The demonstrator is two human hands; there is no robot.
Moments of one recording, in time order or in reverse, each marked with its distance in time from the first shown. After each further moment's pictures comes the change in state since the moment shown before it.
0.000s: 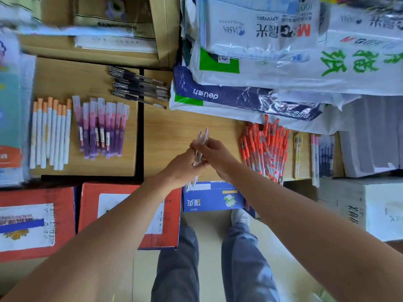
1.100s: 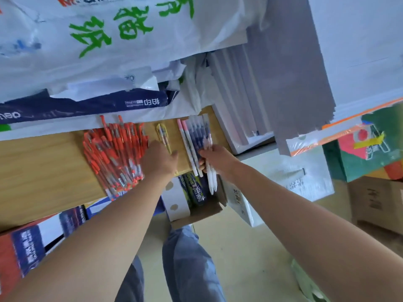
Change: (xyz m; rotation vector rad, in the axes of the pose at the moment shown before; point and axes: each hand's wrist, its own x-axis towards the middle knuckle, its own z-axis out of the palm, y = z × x) left_hand 0.182 0.164 0.282 0.533 0.385 -0.210; right_hand -0.084 0.092 -0.378 0.206 0.211 0.279
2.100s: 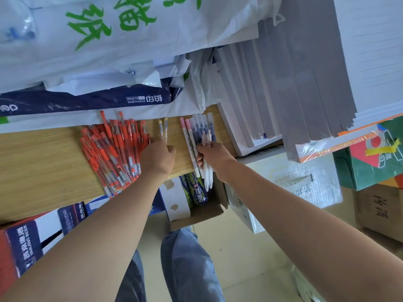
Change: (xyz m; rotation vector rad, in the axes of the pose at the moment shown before) left_hand 0.015 -0.004 0.007 0.099 -0.004 0.107; right_hand 0.032 0.005 0.007 0.089 0.063 0.001
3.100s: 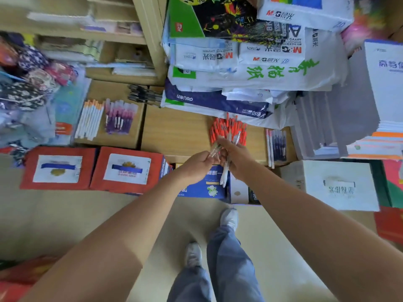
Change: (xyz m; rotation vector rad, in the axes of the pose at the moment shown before) left_hand -0.285 -0.147 -0.165 -0.736 -0.191 0.014; right_hand -0.241 0.040 0.201 0.065 -0.210 -0.290
